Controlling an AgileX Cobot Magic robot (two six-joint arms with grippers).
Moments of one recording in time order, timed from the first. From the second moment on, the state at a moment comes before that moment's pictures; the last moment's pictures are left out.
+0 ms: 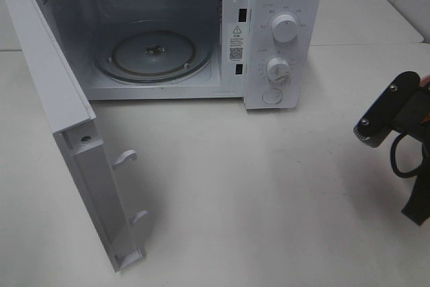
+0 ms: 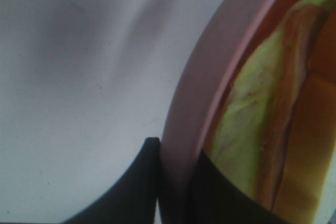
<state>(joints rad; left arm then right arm) 0.02 0.00 -0.52 -0.07 1.08 0.04 0.65 1.40 -0.60 -0.82 0.98 0.55</state>
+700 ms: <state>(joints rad) 0.02 0.00 -0.52 -0.07 1.08 0.04 0.57 1.72 -0.75 -0.82 0.96 0.82</state>
